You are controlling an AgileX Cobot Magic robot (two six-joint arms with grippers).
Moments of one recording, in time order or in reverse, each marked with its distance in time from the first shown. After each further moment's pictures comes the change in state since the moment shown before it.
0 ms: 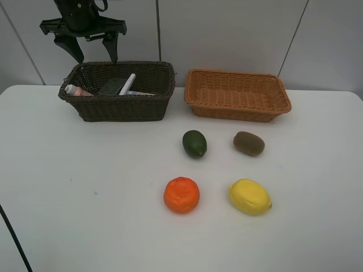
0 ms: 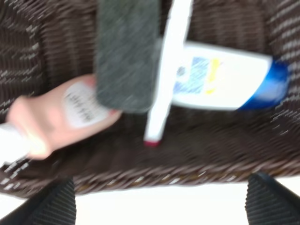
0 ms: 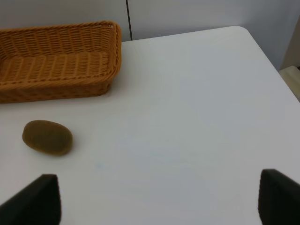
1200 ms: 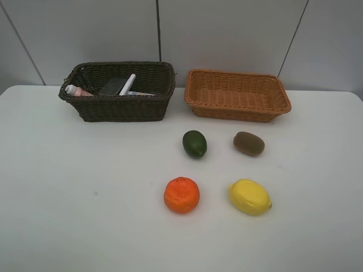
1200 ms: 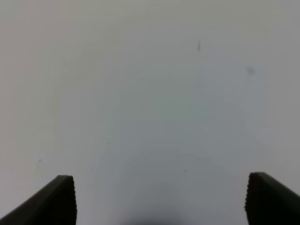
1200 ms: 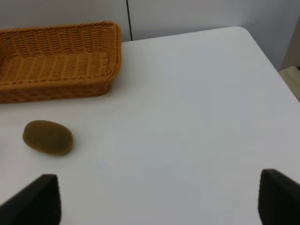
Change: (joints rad) left arm 0.205 -1.751 1.396 -0.032 0.006 0.178; right arm 0.000 0.000 0.000 0.000 0.000 0.000
